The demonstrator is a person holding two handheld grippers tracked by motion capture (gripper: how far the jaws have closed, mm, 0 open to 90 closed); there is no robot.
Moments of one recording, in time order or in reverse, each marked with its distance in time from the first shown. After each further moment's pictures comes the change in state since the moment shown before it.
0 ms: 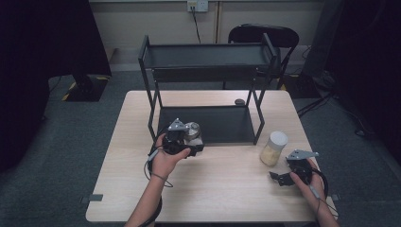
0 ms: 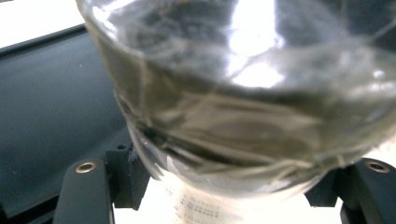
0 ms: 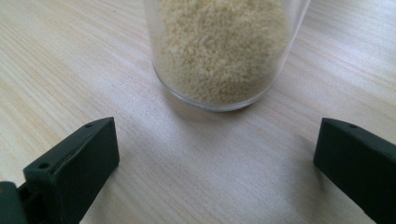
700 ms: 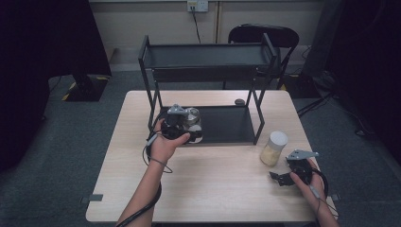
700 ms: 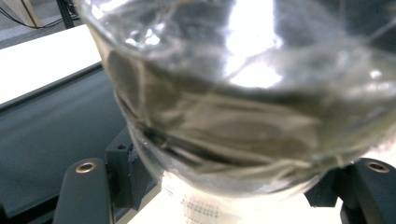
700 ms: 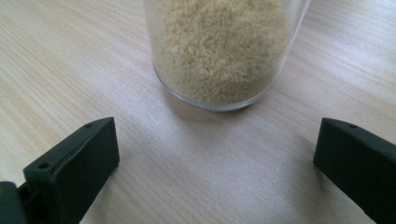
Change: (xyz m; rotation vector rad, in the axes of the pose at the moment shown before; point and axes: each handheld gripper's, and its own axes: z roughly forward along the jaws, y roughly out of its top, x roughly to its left) left arm 0.005 0.044 -0.014 0.001 0.029 0.013; right arm 0.000 0.000 0.000 0.000 0.000 0.000
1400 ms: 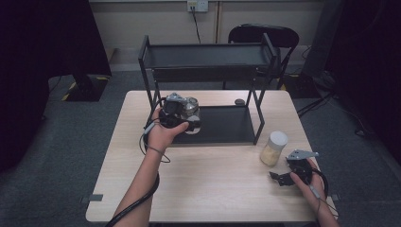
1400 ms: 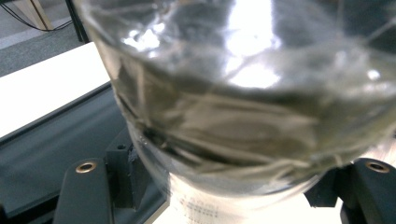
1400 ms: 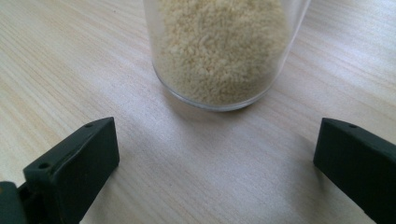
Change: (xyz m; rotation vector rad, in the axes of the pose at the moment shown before) left arm 0.001 0.036 -0.014 0.018 0.028 0.015; right arm 0.000 0.000 0.000 0.000 0.000 0.000
